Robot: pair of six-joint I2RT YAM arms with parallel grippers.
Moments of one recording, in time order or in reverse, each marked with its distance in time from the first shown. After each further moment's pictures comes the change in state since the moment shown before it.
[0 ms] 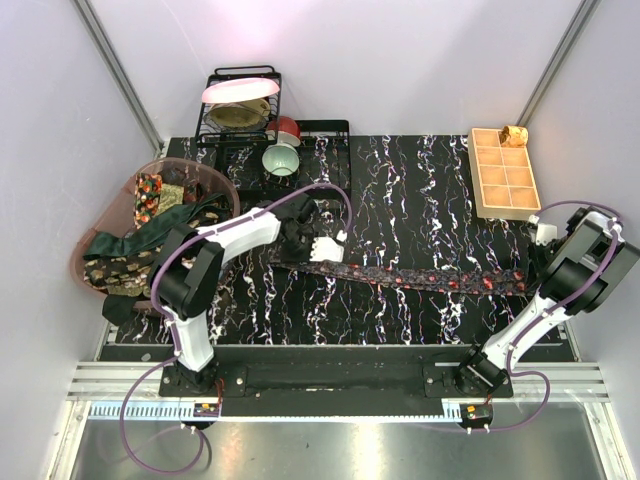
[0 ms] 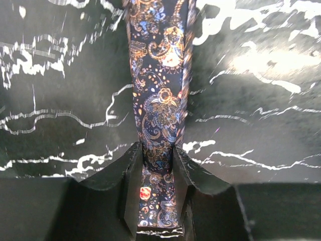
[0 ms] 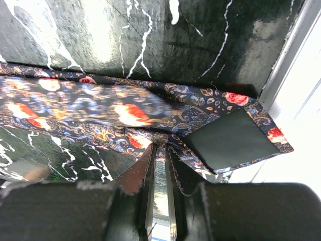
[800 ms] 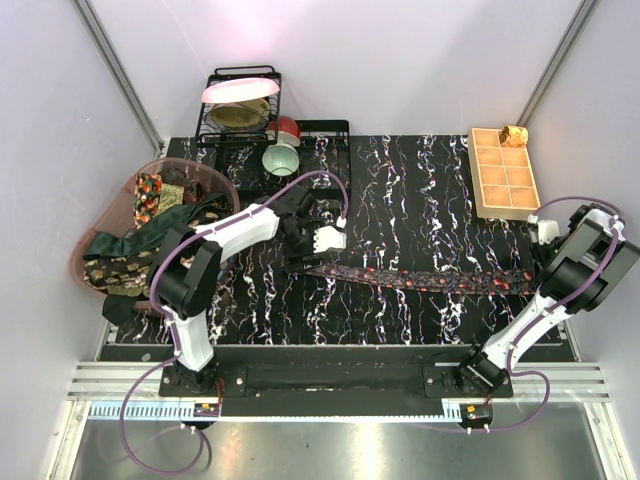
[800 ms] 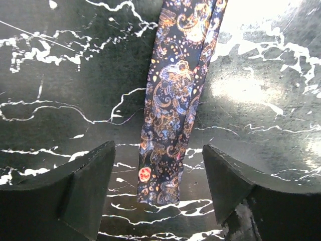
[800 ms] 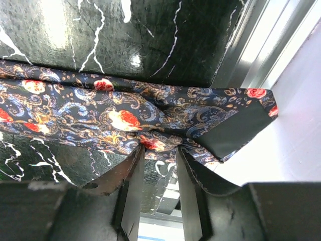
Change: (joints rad) left arm 0.024 0.007 0.037 -0.006 0.069 -0.171; right arm 0.000 0.014 0.040 0.038 0.099 -0.157
